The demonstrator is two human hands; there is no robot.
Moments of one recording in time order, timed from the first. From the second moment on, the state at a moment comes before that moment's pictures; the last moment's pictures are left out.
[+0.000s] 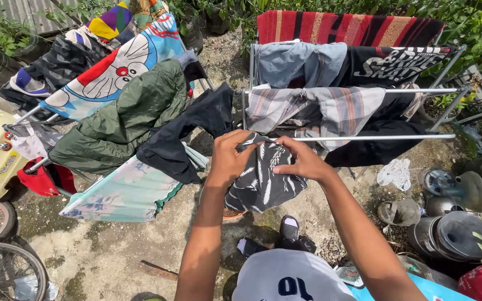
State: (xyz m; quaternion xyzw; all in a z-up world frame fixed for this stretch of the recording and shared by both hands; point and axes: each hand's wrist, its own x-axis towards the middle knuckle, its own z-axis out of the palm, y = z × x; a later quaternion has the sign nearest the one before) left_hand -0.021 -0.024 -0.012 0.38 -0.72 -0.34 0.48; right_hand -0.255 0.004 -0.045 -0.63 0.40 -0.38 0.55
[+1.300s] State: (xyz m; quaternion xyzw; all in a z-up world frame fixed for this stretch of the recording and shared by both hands) left_hand -0.388 -0.195 -0.054 0.56 -0.55 -0.29 0.55; right_hand -0.809 -0.051 0.043 -0.46 0.75 -0.43 0.21
